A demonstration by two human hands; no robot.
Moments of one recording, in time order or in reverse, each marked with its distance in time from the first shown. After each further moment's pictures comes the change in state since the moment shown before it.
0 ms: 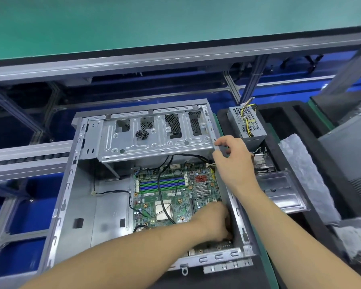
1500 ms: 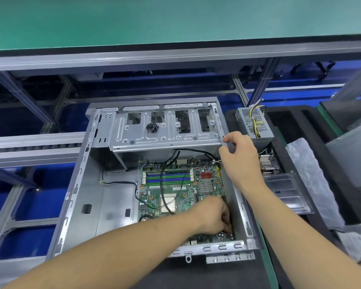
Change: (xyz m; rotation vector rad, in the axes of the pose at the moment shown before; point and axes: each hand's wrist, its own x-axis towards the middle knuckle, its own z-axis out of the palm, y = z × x) left_hand -0.004 -0.020 -0.003 -0.087 0.018 0.093; right_hand 0.000 -0.004 0.001 -0.114 0.003 -0.023
